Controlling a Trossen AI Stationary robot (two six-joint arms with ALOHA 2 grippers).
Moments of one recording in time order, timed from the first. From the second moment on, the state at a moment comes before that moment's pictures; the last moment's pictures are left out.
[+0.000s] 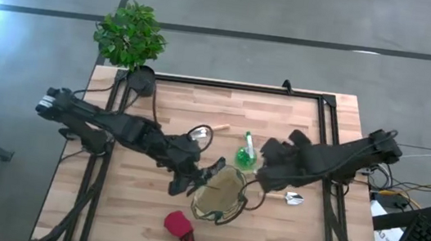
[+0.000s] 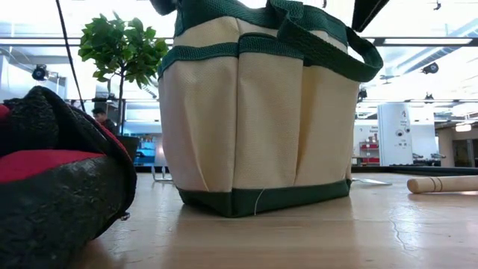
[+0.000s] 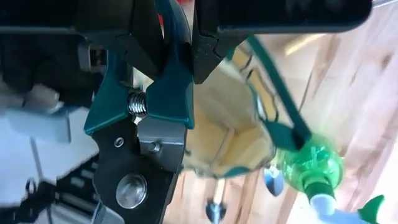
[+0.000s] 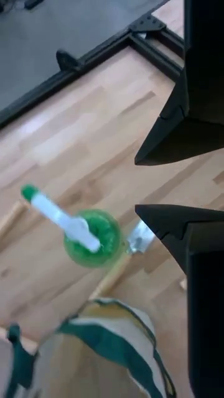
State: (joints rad) left arm -0.25 1.45 1.42 -0.67 -0.01 -0.50; right arm 0.38 1.56 1.62 -1.57 0.57 0.98
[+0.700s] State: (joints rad) left arm -0.25 1.68 1.44 -0.56 -0.07 -0.61; right arm 0.38 1.28 1.25 -1.50 0.65 1.16
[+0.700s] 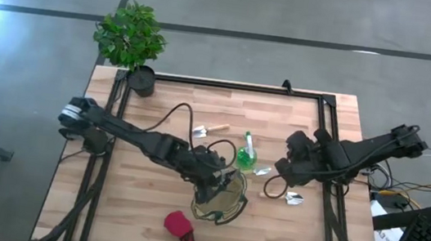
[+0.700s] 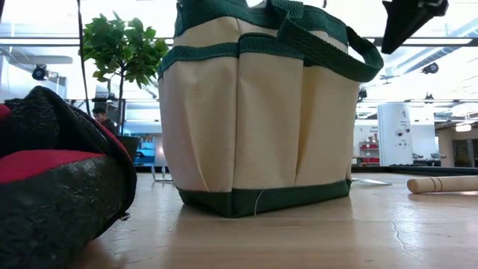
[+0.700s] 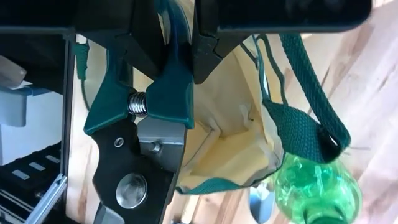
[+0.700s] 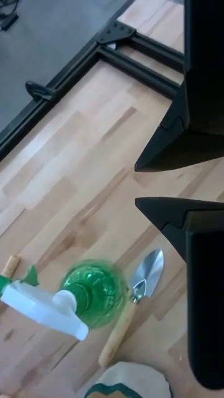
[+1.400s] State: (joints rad) left arm -0.26 1.78 1.43 -0.59 -0.02 -0.63; right arm 0.38 1.27 1.24 -1.47 0.65 1.15
